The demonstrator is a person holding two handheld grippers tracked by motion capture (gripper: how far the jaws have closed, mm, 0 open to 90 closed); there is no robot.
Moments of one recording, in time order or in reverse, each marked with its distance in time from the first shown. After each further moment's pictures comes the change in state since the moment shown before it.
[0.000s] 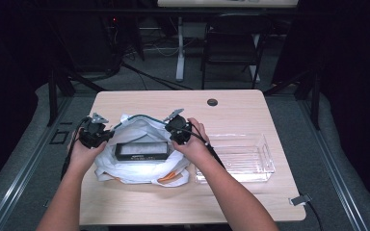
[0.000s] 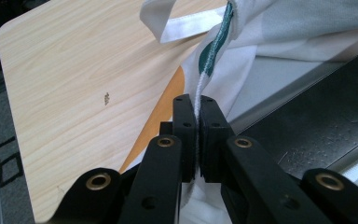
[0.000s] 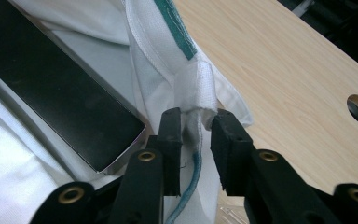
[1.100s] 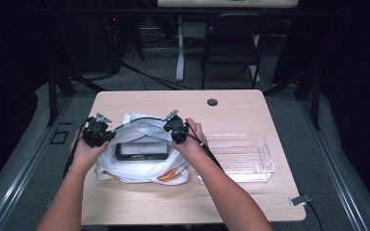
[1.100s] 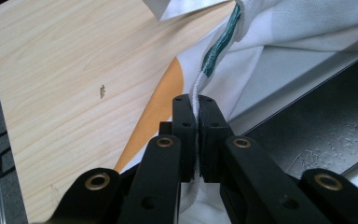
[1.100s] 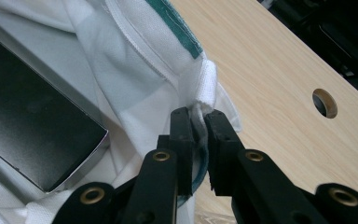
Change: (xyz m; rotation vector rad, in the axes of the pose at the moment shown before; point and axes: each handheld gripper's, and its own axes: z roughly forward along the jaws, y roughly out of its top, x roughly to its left) left arm 0.000 0.002 0.014 0.054 0.005 -0.004; right arm 0.003 0.001 0.019 0.035 -0.144 -0.027
